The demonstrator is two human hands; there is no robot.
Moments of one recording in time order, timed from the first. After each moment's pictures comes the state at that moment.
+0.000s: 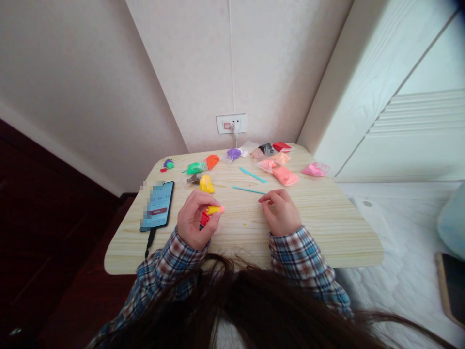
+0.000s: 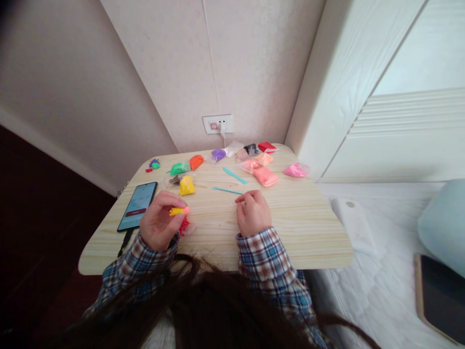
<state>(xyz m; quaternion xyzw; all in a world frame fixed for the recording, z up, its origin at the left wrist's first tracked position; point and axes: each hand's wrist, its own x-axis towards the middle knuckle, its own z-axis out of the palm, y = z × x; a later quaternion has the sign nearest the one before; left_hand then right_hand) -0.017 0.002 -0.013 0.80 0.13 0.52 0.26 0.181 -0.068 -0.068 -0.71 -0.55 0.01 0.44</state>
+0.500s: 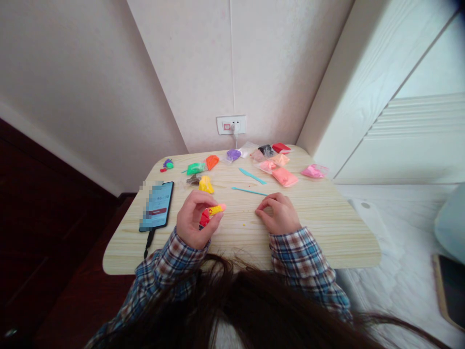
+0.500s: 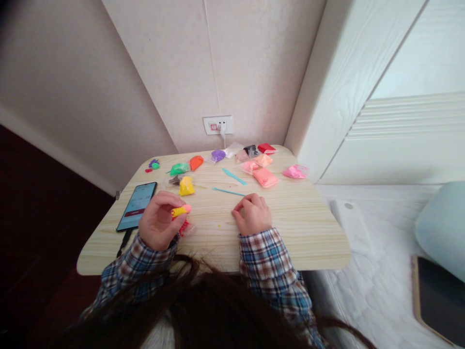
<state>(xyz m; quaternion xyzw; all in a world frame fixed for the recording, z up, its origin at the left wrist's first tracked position) -0.015 0.000 -0.017 0.78 0.13 0.54 0.30 0.199 -0.065 -0.090 -0.69 -0.62 0.01 0.37</state>
